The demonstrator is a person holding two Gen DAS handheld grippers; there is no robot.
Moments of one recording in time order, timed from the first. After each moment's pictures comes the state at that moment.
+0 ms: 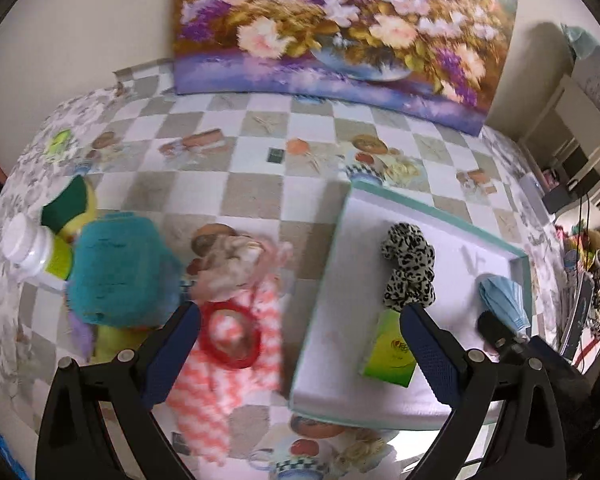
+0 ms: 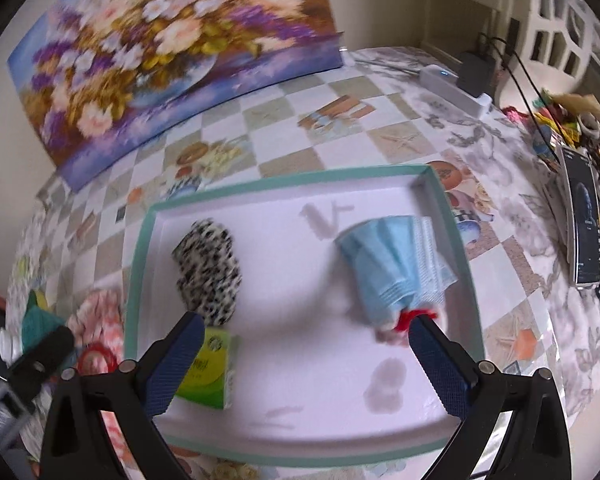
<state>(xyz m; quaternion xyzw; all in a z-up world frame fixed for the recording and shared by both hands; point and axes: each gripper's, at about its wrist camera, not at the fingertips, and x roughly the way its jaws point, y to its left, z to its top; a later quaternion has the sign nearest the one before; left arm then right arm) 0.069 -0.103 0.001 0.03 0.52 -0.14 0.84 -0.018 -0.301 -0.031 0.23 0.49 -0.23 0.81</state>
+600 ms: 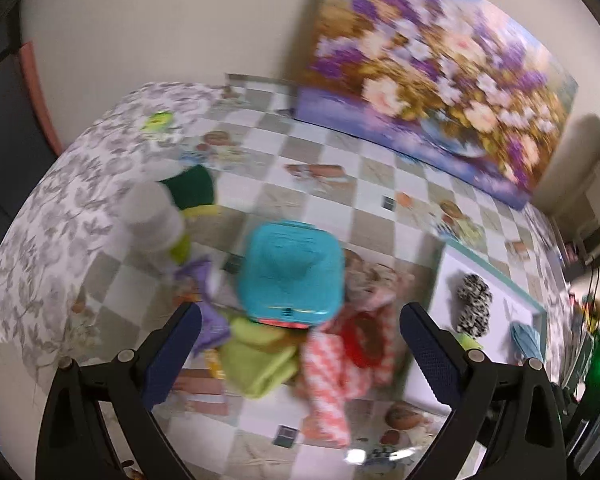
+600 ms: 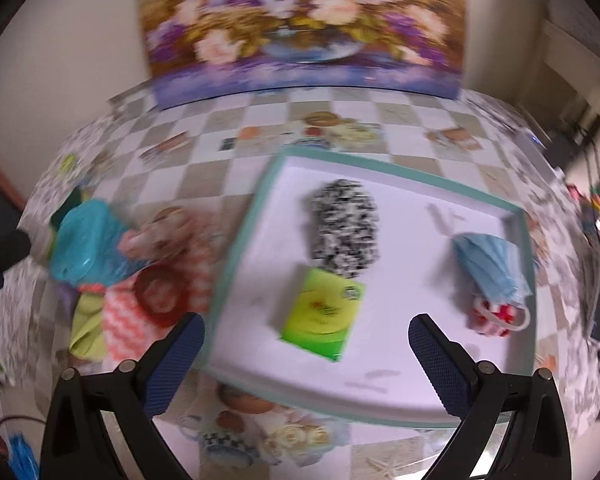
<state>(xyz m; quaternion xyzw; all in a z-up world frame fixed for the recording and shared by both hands) 0.060 0.032 0.030 -0.05 0.48 -0.05 0.87 0.001 -0.186 -0.017 0.11 0.51 -0.11 0.84</state>
